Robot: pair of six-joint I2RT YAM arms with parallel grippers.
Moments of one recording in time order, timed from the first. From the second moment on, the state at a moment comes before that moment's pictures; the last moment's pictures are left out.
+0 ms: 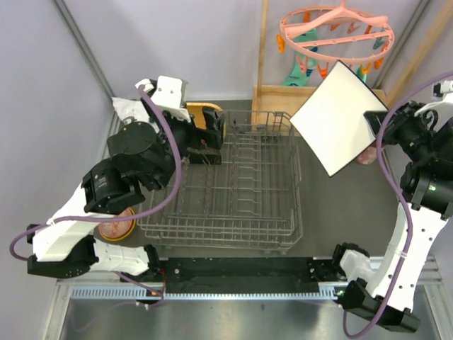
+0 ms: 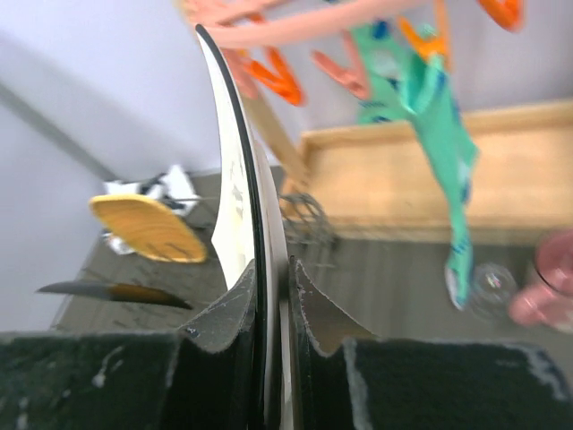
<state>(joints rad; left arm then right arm) -1.20 1.20 1.83 -0.55 -0.81 -0.05 -0.43 0.91 1.41 -0.57 -0.67 0.36</state>
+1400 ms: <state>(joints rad) -1.19 1.08 1.86 -0.61 -0.90 -0.13 0.58 1.30 1.52 -0.31 -0.32 0.10</state>
